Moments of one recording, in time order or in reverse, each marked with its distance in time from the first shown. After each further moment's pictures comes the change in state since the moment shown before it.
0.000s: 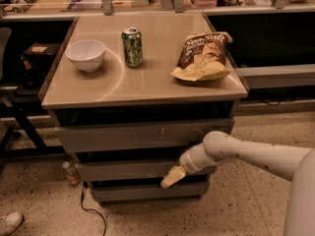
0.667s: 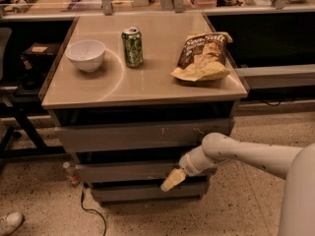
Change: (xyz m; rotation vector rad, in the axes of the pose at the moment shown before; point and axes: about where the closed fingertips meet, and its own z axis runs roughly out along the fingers) arm 0.015 0.005 0.010 -0.033 0.036 0.025
